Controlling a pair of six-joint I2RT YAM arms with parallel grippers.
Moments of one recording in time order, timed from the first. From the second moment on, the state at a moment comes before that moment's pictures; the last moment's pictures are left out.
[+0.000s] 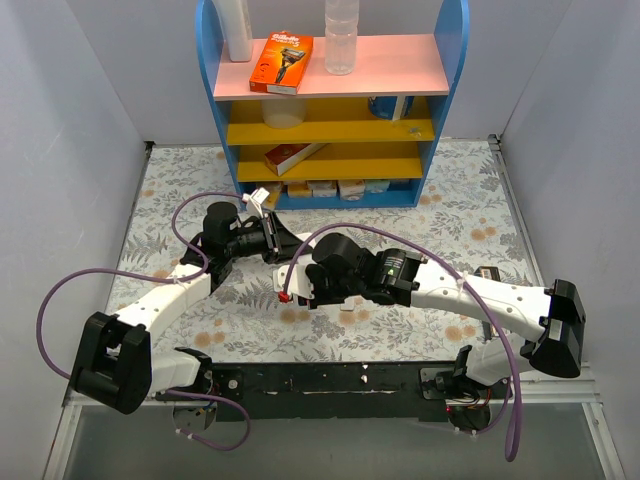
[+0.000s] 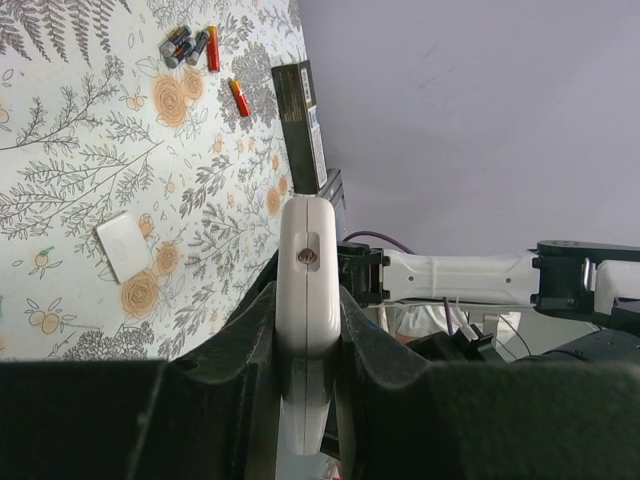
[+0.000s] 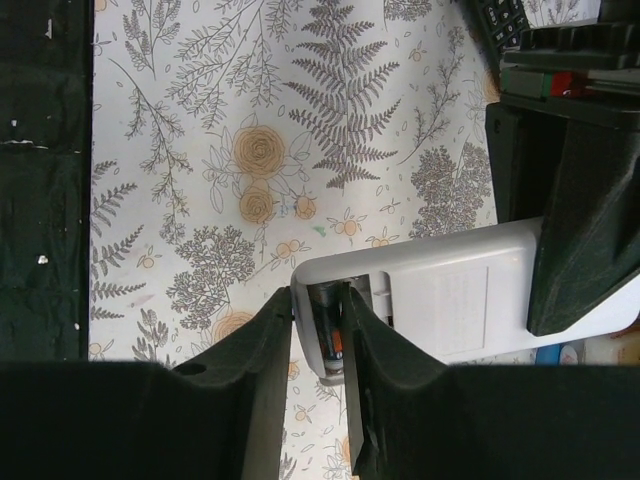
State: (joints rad) left arm -0.38 1.22 0.67 0.23 0.83 -1.05; right arm 1.22 1.39 1.22 -0.61 -0.10 -0.59
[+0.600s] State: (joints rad) left arm -0.37 1.22 0.65 0.31 0.82 -1.03; right arm 1.21 1.40 1.24 -0.62 -0.13 -0.57
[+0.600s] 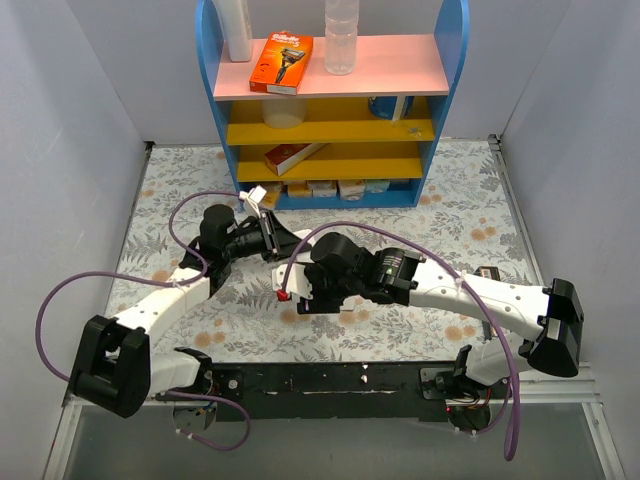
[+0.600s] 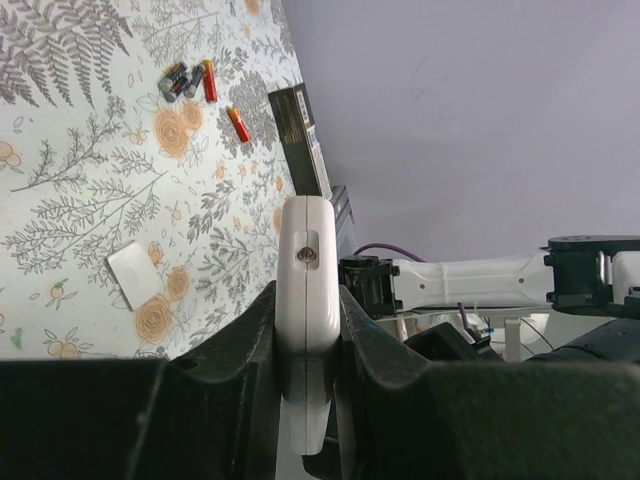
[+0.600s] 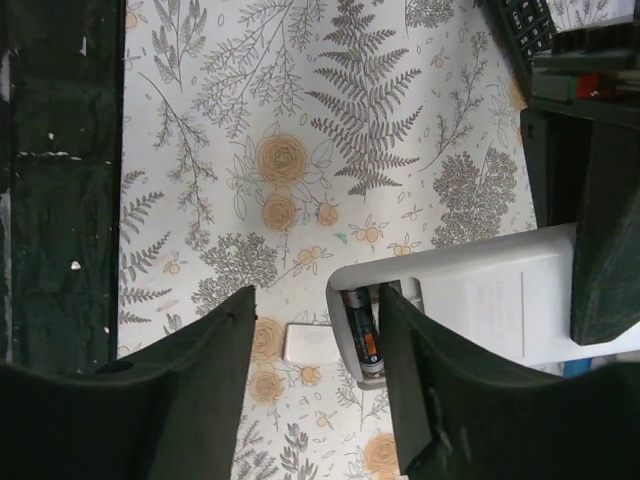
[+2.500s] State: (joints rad) left arm -0.41 0.68 0.20 0.34 0.44 -0.76; right arm 0.33 1.72 1.10 -0.60 0.02 0.28
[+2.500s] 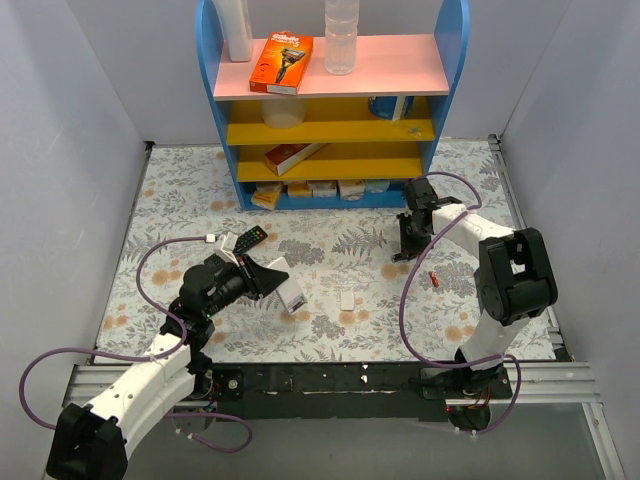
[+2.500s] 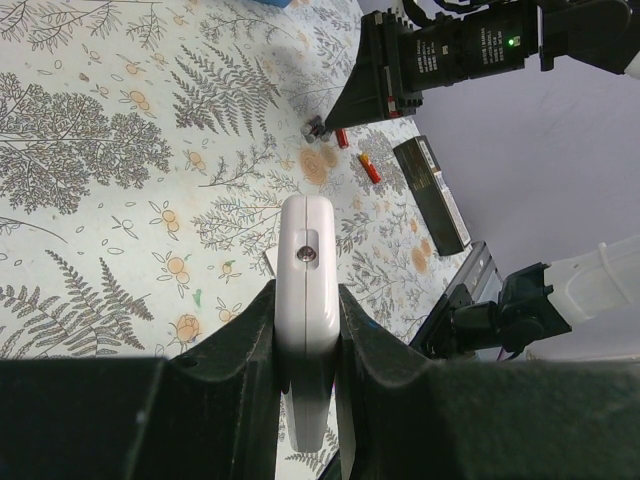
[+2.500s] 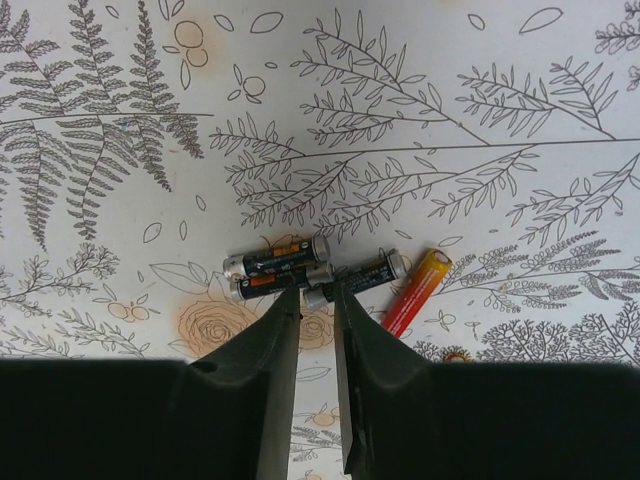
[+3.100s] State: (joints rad) left arm -0.41 0.70 0.20 0.34 0.45 -0.76; right arm 0.33 1.74 1.10 -0.56 -0.01 0.15
